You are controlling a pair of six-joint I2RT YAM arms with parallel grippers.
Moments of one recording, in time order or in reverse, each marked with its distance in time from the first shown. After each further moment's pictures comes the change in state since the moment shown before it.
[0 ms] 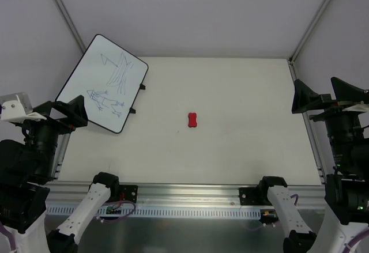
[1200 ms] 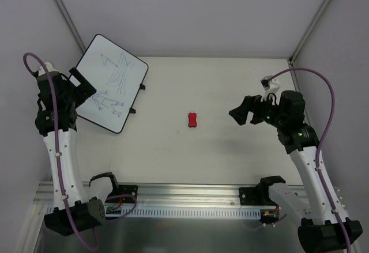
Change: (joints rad) left arm 0.528 0.408 -0.277 0.098 0.269 -0.254; right arm 0.184 0.166 -0.697 0.138 -0.342 0.112
